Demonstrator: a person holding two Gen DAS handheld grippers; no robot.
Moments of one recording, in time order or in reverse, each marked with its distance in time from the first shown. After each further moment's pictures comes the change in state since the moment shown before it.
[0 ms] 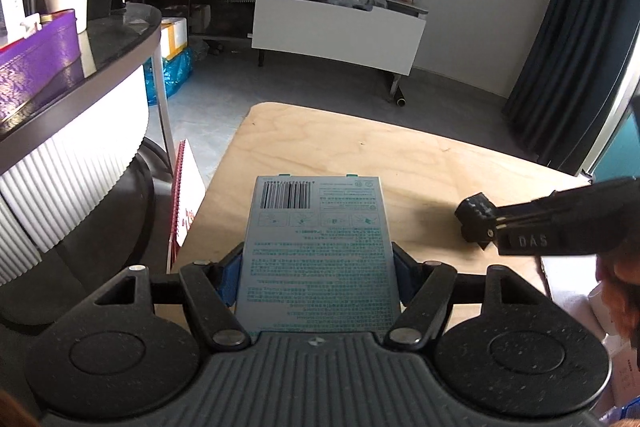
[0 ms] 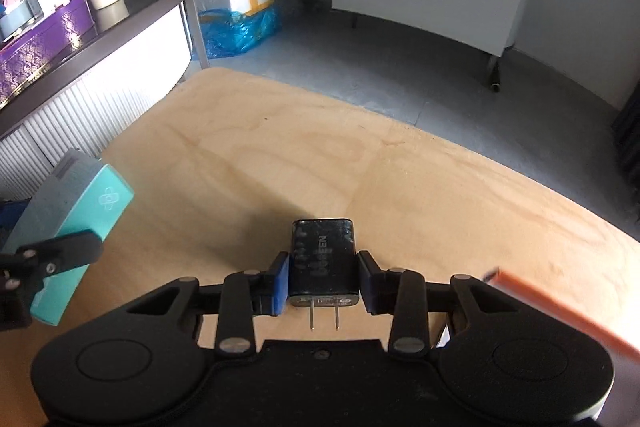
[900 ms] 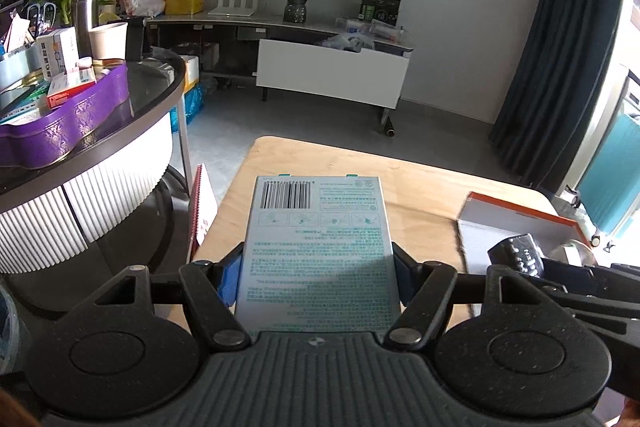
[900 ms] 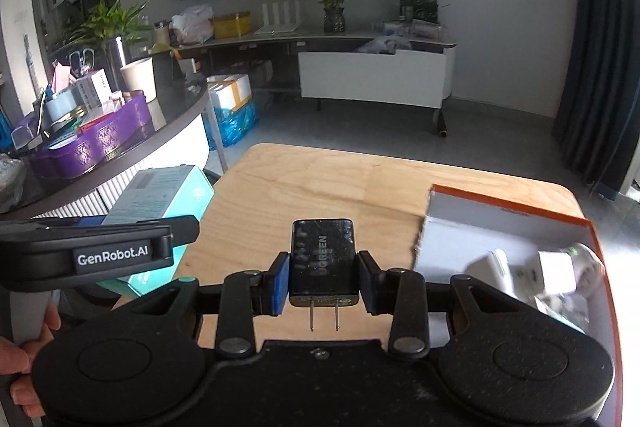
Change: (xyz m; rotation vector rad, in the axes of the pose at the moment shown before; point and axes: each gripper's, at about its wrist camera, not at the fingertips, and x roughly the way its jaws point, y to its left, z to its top) left arm -0.113 -0.027 -0.026 0.003 -0.101 0.006; right arm -0.199 0.075 -0.109 0.176 -0.276 -0.081
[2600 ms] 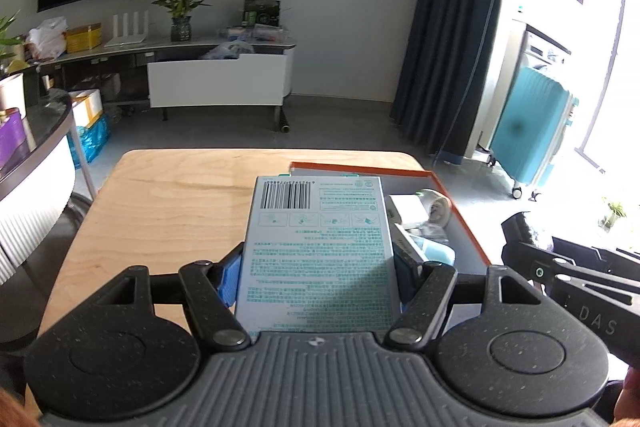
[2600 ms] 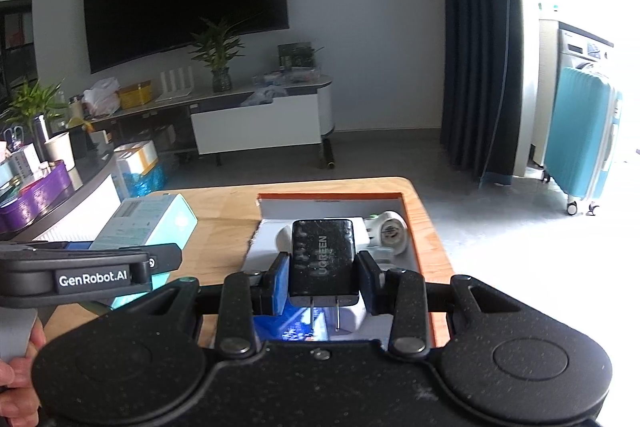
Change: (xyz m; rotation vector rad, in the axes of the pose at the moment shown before) left arm -0.044 -0.113 -0.046 0.191 -0.024 -0.219; right arm -0.130 -0.101 -0.072 0.177 -0.172 -0.247
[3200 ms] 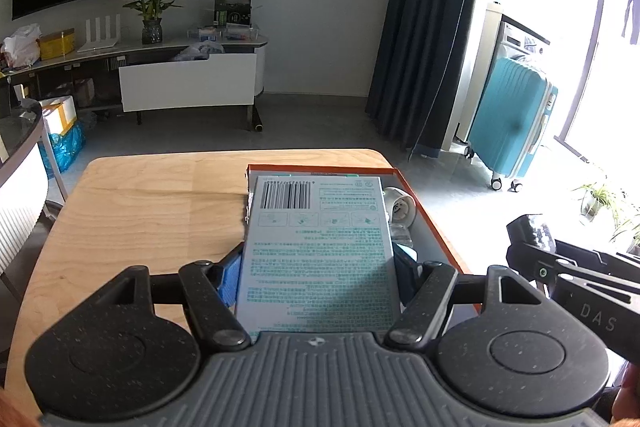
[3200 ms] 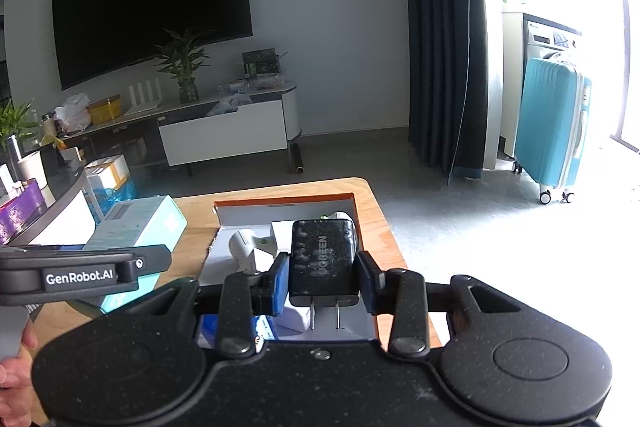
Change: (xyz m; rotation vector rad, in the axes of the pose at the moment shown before) left arm 0.014 -0.018 0.004 0.031 0.013 -0.056; right arm -0.008 -0.036 -0.005 0.058 -0.011 -0.074
